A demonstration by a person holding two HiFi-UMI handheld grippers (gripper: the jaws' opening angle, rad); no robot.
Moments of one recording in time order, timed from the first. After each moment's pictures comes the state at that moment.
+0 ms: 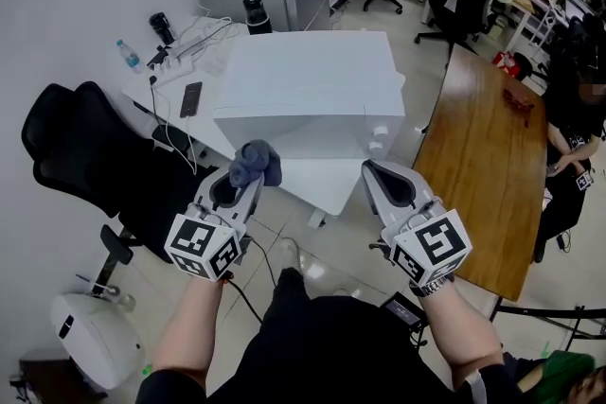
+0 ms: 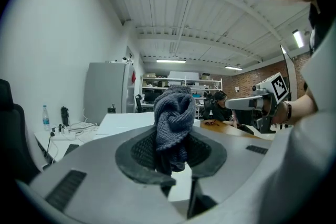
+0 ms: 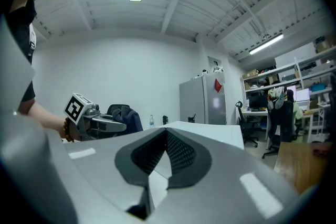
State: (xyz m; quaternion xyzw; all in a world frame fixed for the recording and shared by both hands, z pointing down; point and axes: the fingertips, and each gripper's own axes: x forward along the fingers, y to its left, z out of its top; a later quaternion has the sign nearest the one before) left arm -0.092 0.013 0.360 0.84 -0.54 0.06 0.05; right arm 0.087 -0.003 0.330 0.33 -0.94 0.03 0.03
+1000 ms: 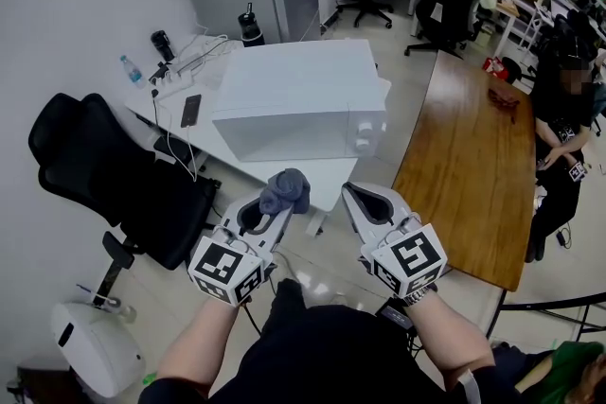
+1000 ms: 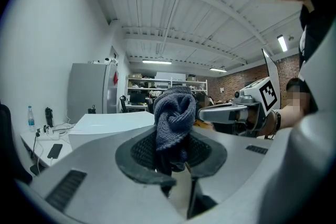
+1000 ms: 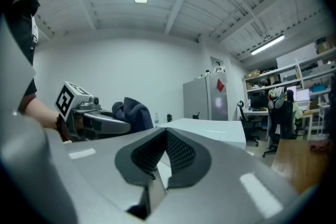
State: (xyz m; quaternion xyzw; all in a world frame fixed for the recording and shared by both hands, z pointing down) left arm -0.002 0.089 0.347 0.88 -0.48 0.06 0.04; right arm 0.094 0.070 0.339 0.32 -0.95 0.03 0.04
